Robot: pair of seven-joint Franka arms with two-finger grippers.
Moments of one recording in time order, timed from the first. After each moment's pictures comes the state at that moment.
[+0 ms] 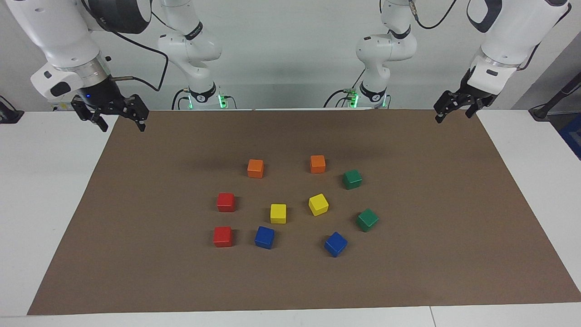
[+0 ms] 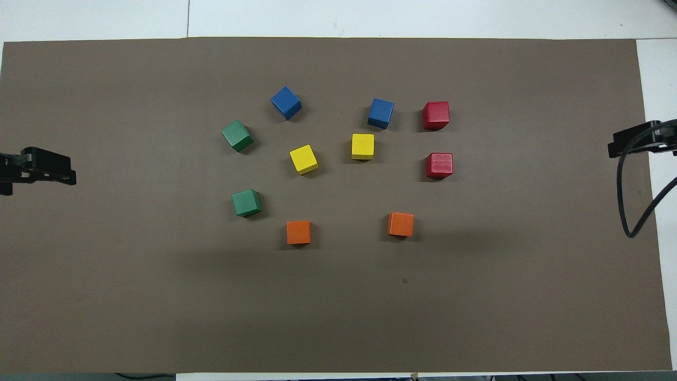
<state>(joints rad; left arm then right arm) 0.01 -0.06 -0.05 -1.64 0.01 1.54 -0.12 -0.02 0.03 -0.05 -1.53 -0.02 1.56 -0.06</state>
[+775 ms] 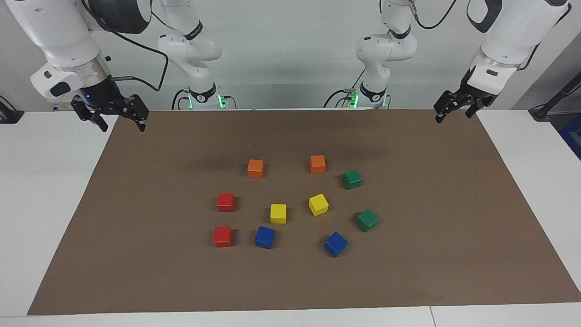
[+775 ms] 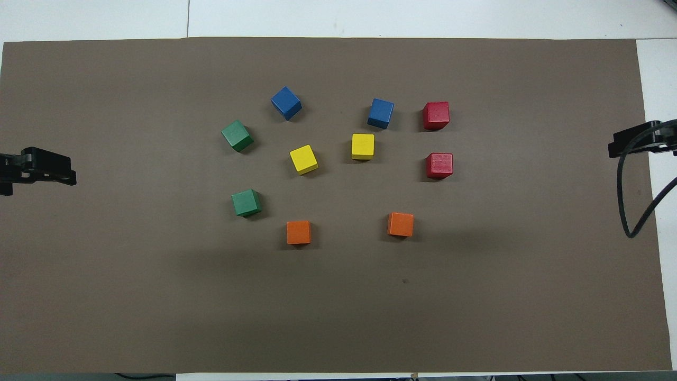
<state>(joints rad) 0.01 -0.06 -0.05 -1.64 0.01 1.54 -0.12 -0.02 0.03 -0.05 -1.53 -0.02 1.56 -0.06</state>
